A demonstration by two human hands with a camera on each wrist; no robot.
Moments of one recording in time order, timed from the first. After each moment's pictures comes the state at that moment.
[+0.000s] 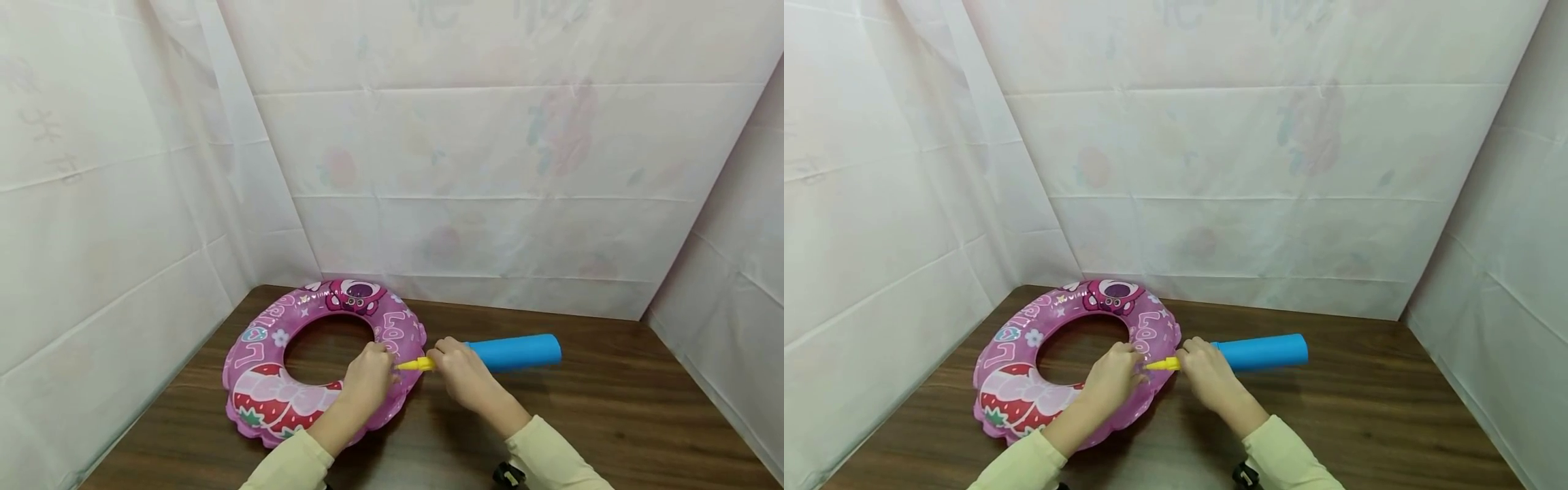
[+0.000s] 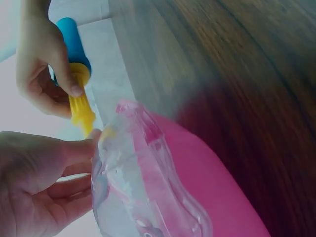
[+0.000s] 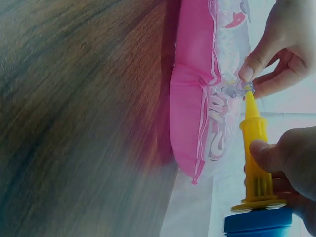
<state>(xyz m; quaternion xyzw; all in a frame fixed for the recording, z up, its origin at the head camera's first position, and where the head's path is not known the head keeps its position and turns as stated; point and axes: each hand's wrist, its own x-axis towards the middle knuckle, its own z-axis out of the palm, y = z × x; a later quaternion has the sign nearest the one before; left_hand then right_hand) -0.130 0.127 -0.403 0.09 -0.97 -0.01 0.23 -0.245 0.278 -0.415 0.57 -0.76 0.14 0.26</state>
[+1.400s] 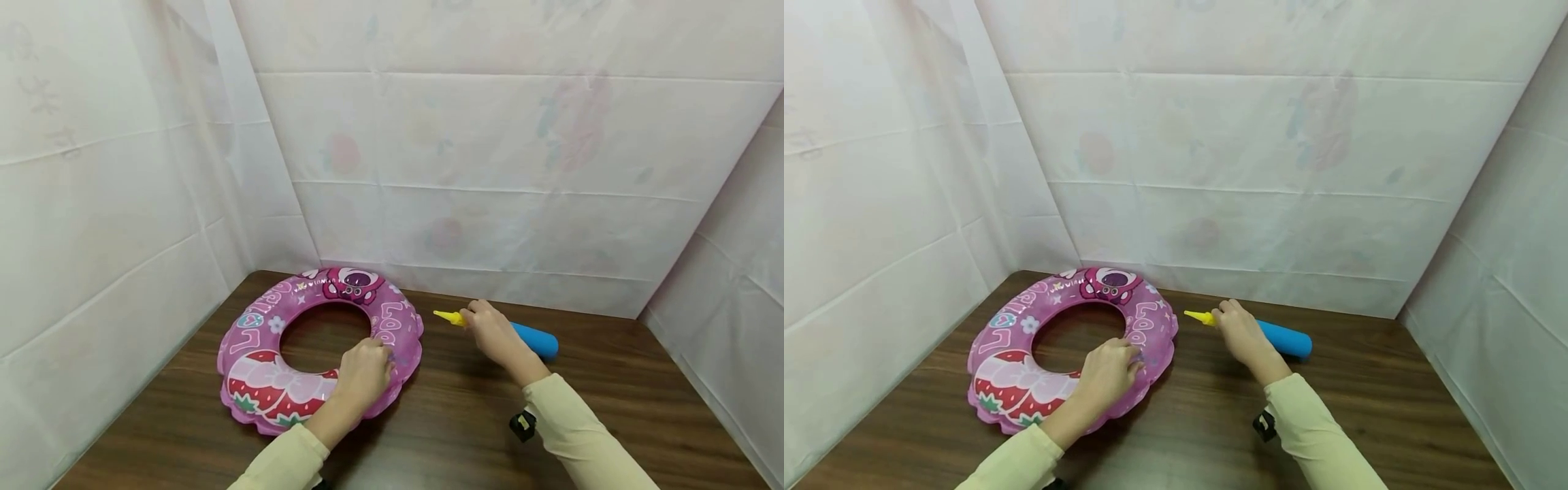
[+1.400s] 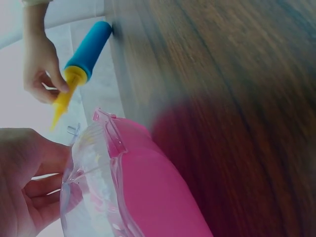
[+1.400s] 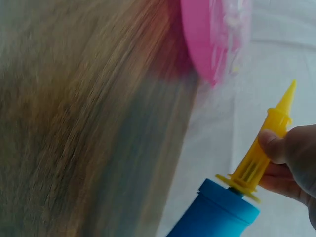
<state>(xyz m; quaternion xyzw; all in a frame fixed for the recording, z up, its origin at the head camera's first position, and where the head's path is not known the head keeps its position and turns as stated) -0.131 0.125 -0.417 0.08 -0.95 -0.01 0.30 -0.320 0.303 -0.410 0.55 -0.80 0.11 0.23</state>
